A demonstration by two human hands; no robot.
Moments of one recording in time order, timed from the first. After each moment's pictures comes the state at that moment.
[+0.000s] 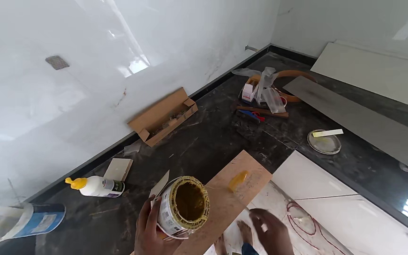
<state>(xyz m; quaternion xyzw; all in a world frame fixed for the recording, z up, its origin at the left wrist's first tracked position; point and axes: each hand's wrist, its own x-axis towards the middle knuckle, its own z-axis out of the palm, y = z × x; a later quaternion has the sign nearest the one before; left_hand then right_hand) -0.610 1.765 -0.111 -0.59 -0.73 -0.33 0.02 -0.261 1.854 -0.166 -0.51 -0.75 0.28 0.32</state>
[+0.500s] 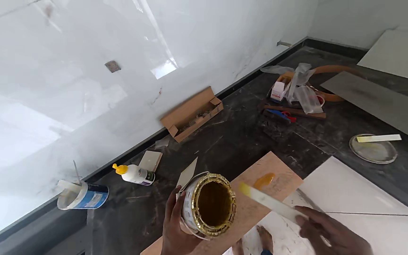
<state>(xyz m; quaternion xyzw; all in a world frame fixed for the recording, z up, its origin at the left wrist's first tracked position) -0.614 1.766 -0.102 -0.61 -0.66 -0.44 0.00 -0.255 1.867 -0.022 -0.47 -0.67 0.43 0.39</state>
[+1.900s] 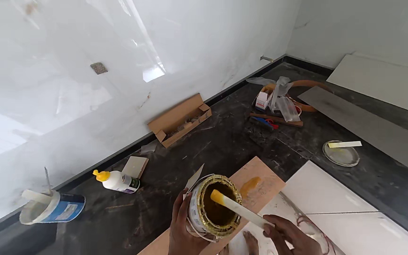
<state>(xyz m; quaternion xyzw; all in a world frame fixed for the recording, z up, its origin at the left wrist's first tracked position) -0.571 1.788 -0.118 -0.58 -0.65 -0.49 -0.07 -0.287 1.842 -0.034 -0.46 -0.63 0.46 0.43</state>
